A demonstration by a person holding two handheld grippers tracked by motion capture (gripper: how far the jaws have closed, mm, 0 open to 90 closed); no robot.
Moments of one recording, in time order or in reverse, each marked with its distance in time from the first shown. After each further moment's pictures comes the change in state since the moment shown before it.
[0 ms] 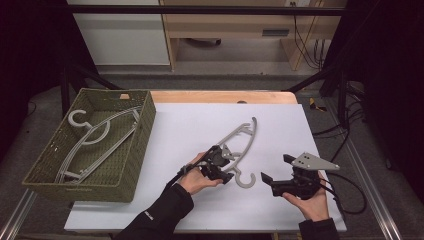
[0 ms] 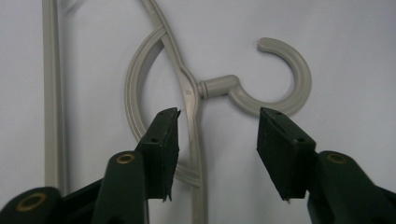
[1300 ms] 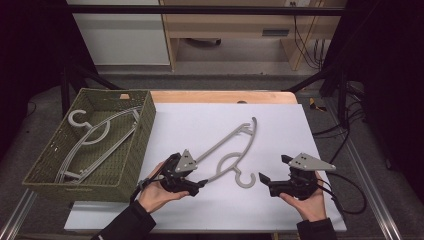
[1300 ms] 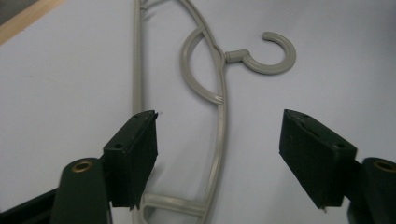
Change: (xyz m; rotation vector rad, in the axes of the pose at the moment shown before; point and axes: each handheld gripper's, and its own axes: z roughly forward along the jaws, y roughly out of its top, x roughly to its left) left arm -0.007 -0.066 -0.091 -0.176 0.106 -0.014; right arm 0.005 0.000 0.004 0.010 -0.012 0.000
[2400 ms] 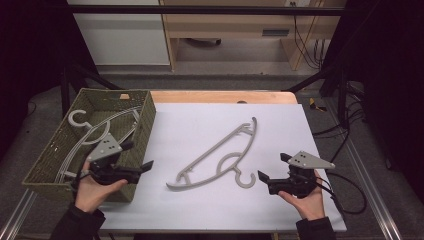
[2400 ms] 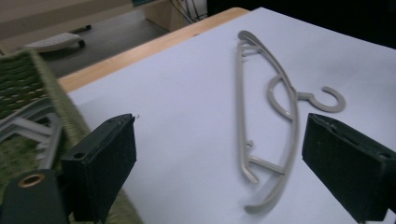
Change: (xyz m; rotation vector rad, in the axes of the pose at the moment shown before) left arm 0.063 -0.054 -0.124 -0.238 0.155 -0.209; right arm 0.000 0.004 0.002 -0.013 0.004 0.003
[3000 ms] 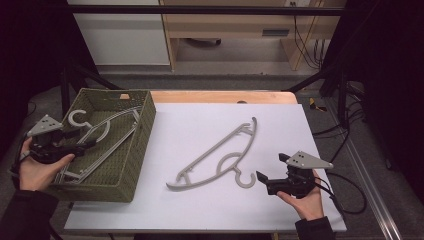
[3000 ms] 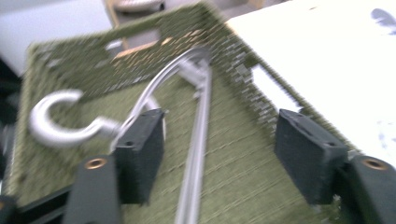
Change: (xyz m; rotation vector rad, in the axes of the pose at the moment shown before) left arm 0.117 -0.016 -0.069 0.078 0.254 -0.123; right arm 0.003 0.002 0.002 0.006 0.008 -0.007
